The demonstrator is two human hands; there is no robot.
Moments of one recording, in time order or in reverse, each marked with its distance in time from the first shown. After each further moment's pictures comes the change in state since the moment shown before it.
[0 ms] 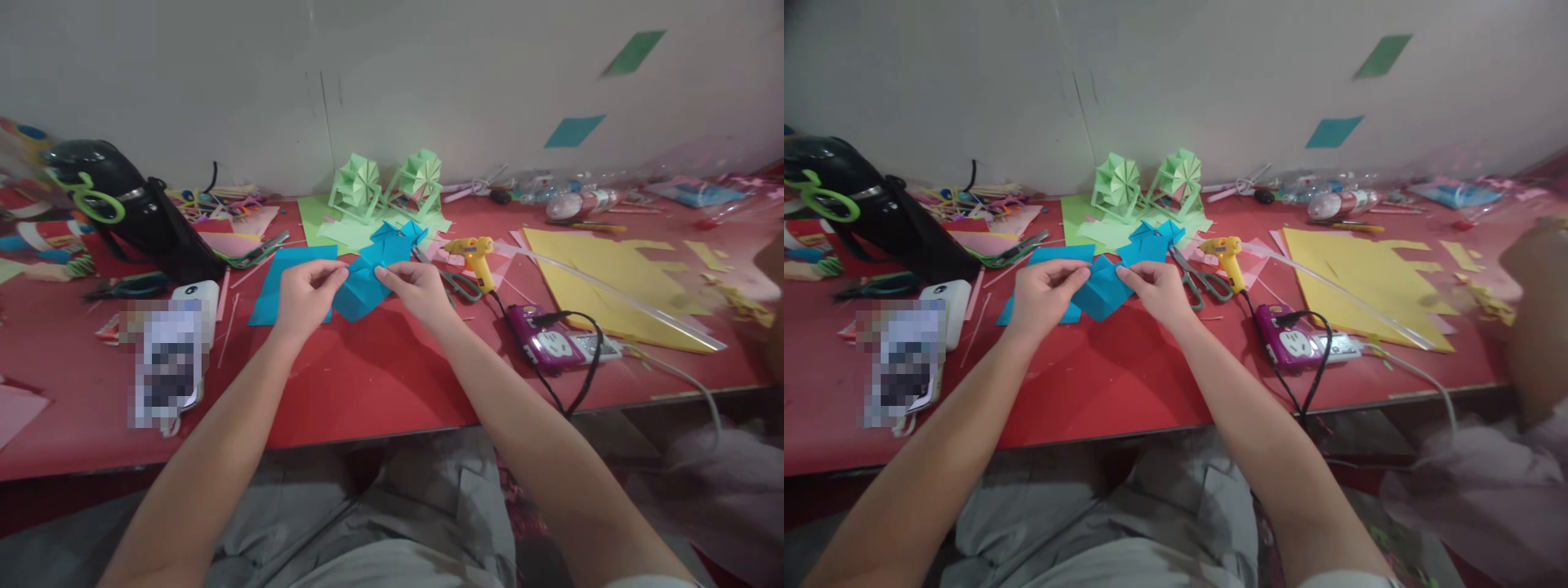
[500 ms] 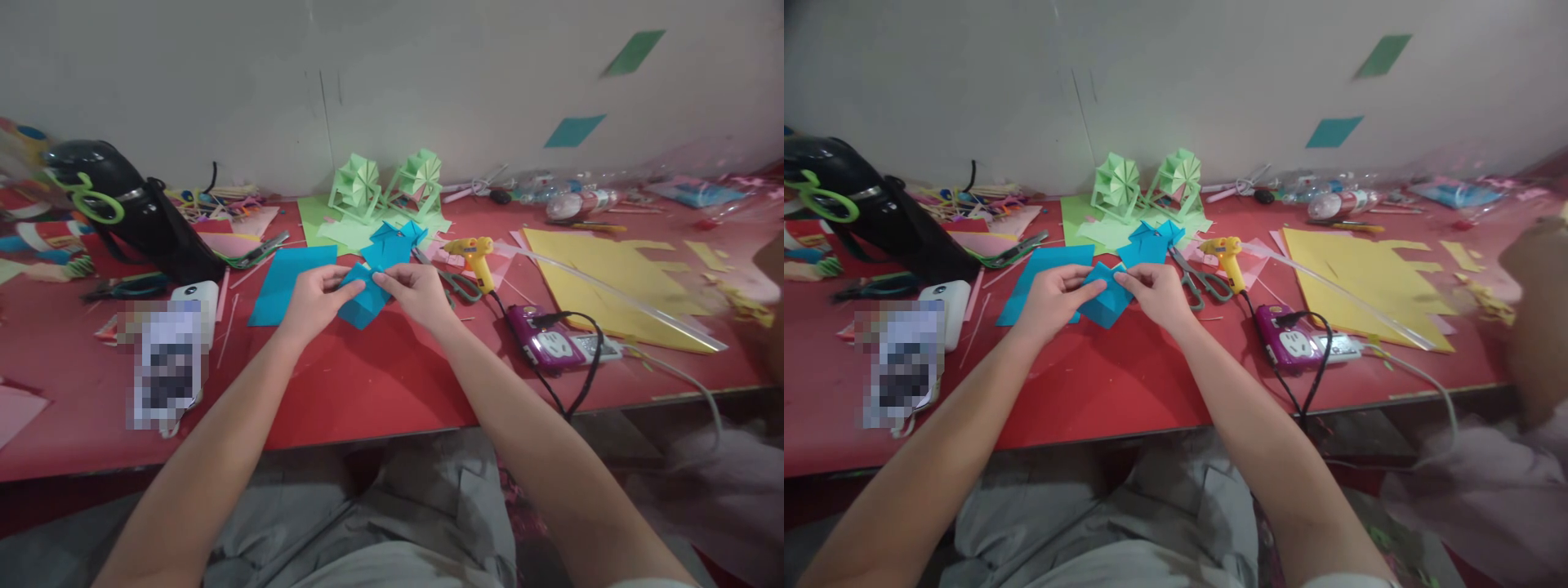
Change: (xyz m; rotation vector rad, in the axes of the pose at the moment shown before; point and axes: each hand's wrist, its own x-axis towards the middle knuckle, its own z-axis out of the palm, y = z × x) left_hand -0.002 -0.004 0.007 -0.208 -0.209 -0.142; right_hand -0.001 -0.001 -0.002 -0.120 -0.030 -0.053
